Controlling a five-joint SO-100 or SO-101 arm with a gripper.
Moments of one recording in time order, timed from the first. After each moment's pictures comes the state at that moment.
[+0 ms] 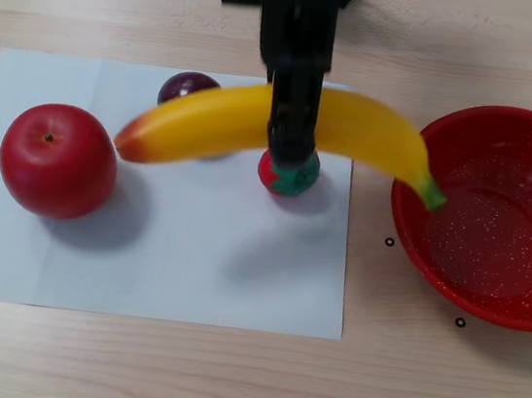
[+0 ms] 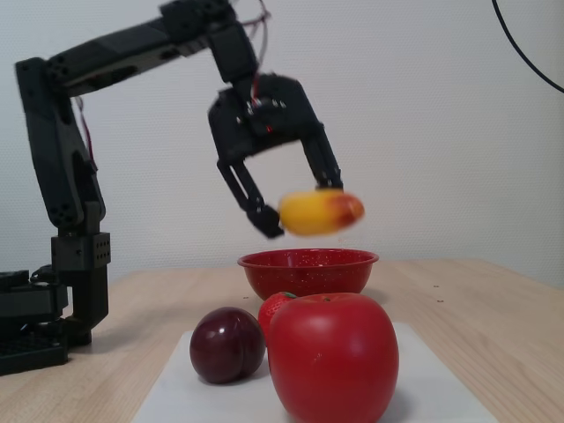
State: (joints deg) arm 3.3 108.7 79.5 79.4 0.2
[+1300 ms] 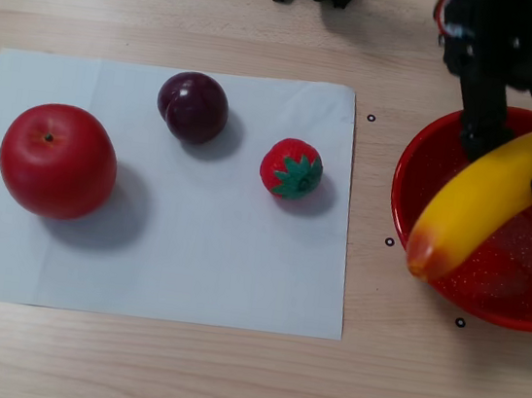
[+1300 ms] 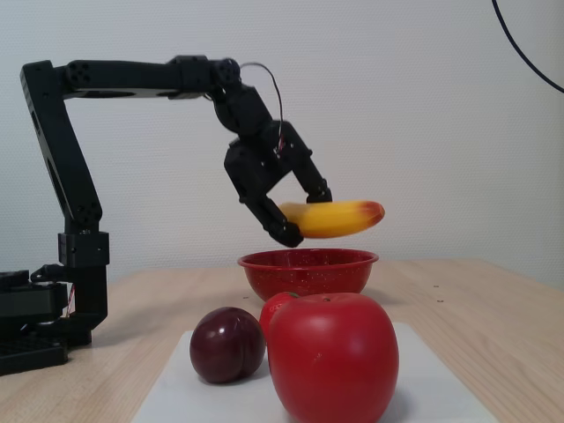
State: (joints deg) arm 34.2 108.7 98.2 42.0 -2.6
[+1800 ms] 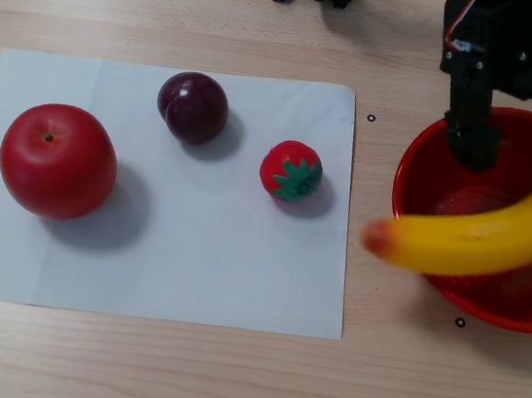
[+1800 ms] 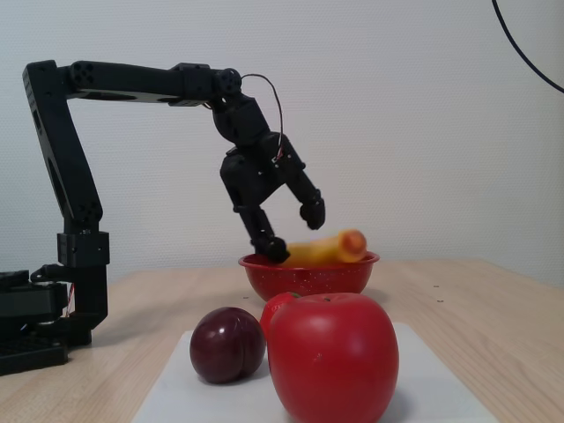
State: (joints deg) arm 35.8 107.2 99.3 45.3 0.6
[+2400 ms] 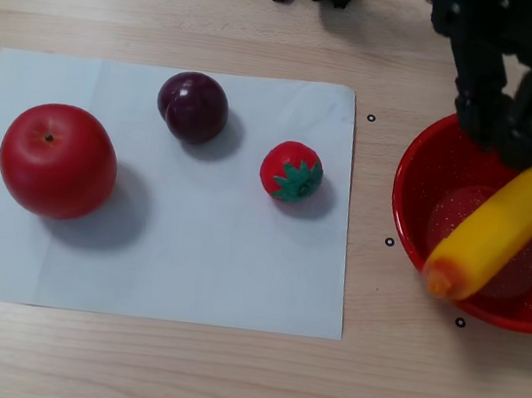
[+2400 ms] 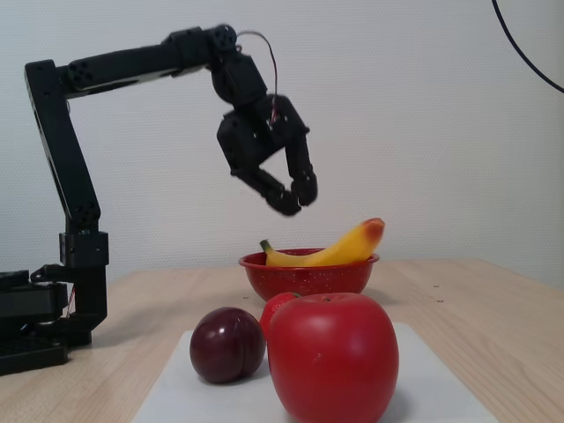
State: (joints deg) arm 31.0 107.3 81.3 63.2 -4.0
